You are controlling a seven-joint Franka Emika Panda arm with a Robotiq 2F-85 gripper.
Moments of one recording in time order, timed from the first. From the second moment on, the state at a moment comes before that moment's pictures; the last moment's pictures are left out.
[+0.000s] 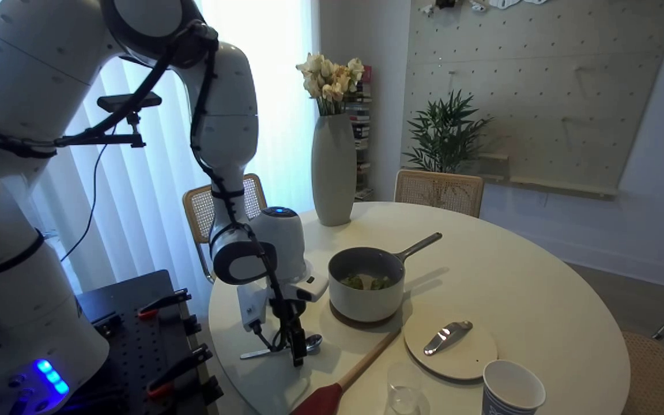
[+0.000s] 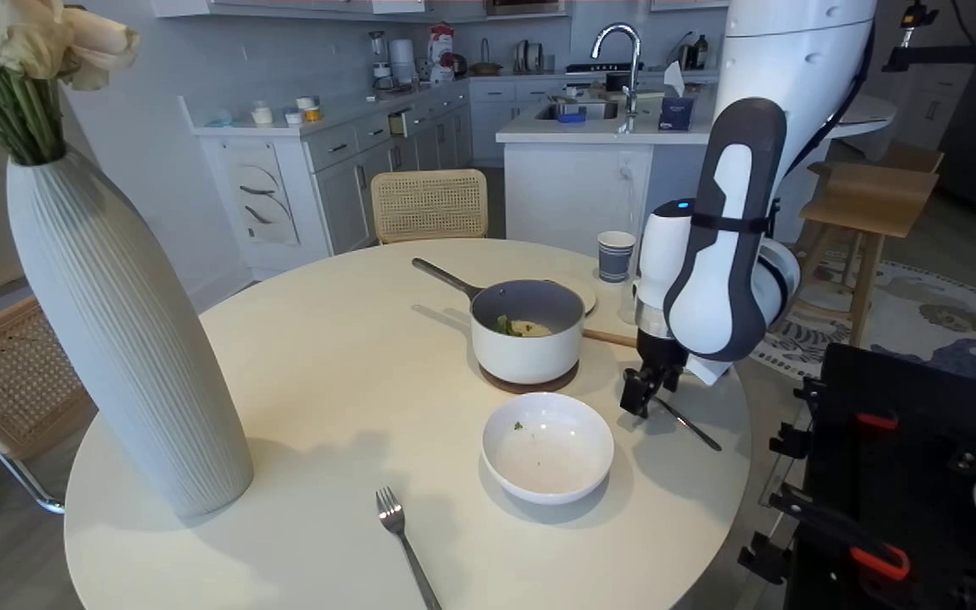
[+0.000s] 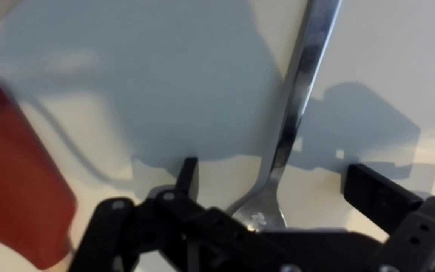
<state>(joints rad) -0.04 0.66 -0.14 -2.54 0.03 3.20 0.02</state>
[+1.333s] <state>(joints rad) -0.26 0.60 0.02 -2.58 0.05 3.14 0.05</state>
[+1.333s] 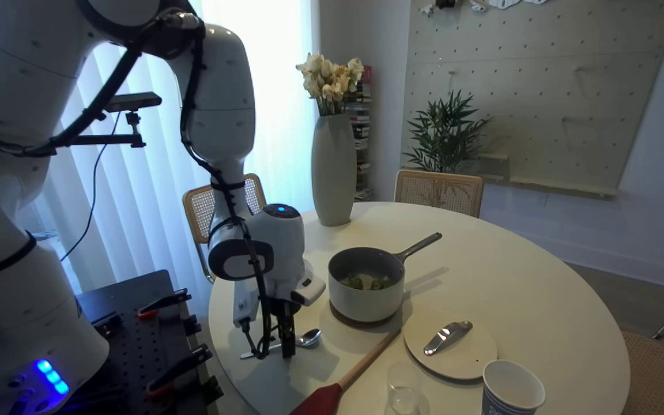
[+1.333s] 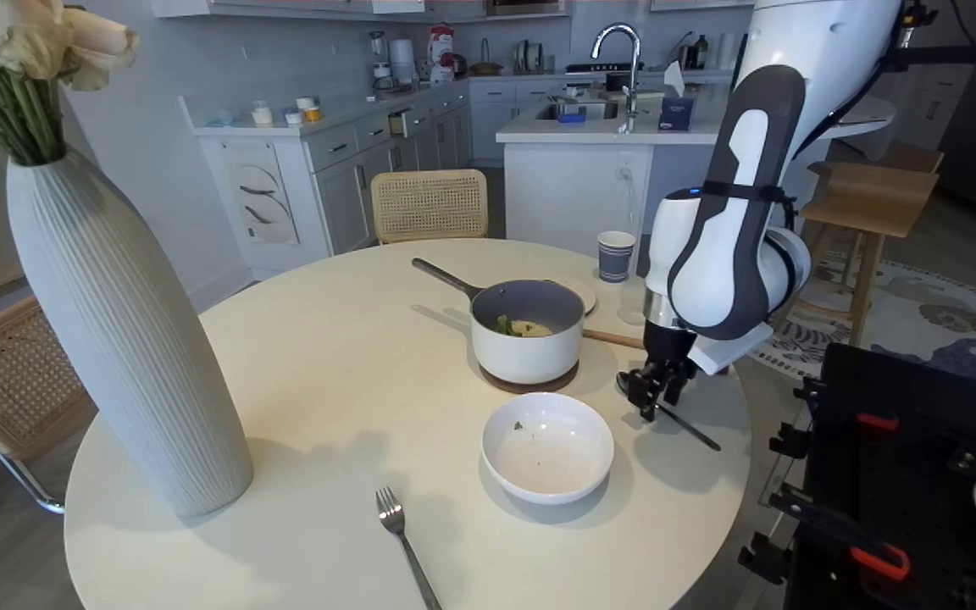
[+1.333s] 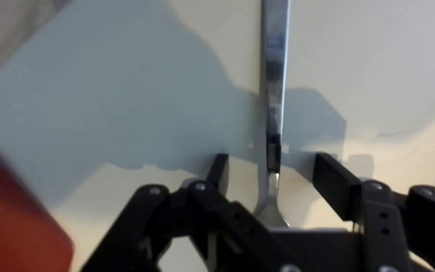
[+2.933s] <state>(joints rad) -0.31 0.29 0.13 -2.54 0.10 2.83 -0.07</state>
